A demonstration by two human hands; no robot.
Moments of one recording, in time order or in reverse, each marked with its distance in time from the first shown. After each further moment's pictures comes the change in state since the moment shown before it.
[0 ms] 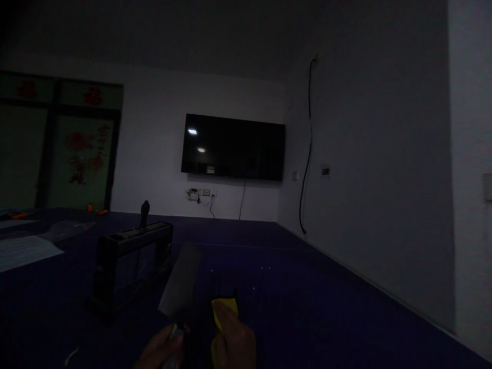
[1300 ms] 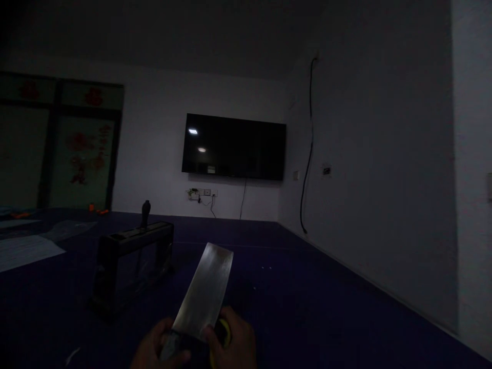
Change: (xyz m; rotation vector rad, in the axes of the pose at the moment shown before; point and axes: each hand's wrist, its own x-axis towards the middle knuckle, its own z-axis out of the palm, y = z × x) left_hand -0.002 -0.005 -0.005 0.241 0.184 0.179; right_hand 0.008 -0.011 -0.001 0.276 -0.057 0.332
